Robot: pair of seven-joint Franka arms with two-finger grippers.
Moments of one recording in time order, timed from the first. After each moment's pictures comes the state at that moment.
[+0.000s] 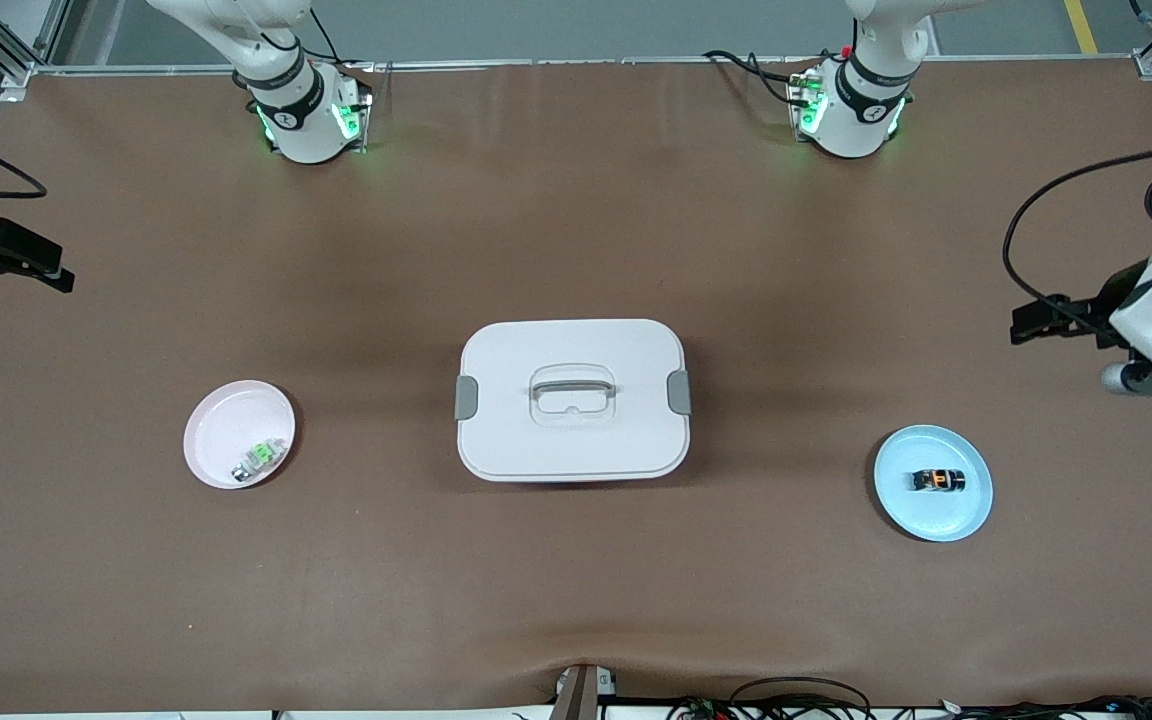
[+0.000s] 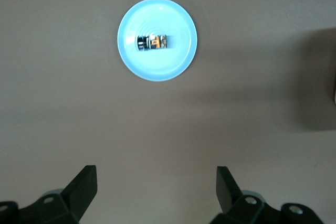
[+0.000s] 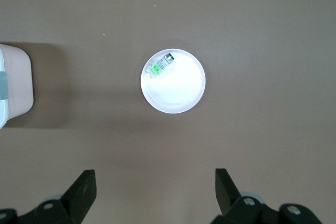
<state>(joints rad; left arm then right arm) 0.19 0.18 -0.23 -1.49 0.07 1.57 0.03 -0.17 0.06 0.11 -1.48 0.02 1.52 -0.12</state>
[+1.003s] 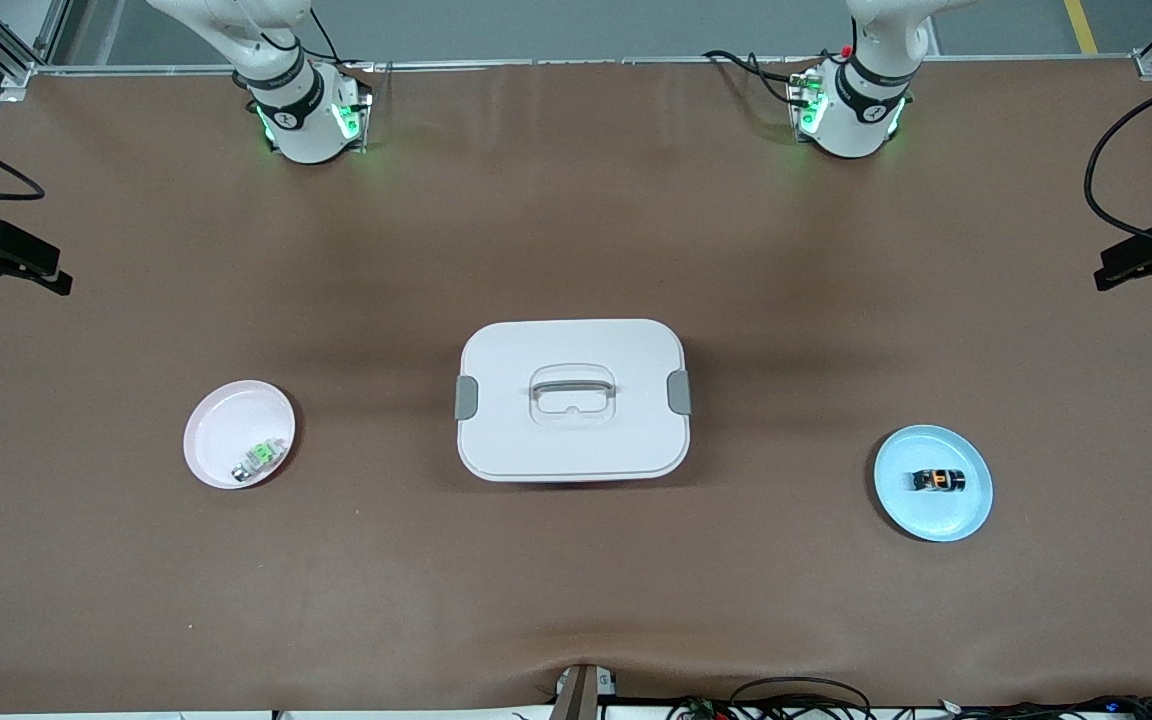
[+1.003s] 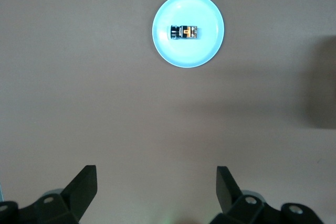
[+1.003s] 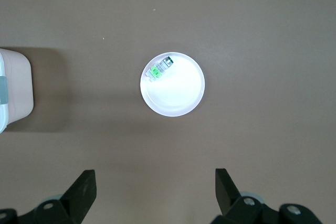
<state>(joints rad) 0.27 0.10 -0.23 -1.47 0.07 1.48 0.03 -0.17 0.06 0.11 -1.48 0.02 1.54 -0.11</state>
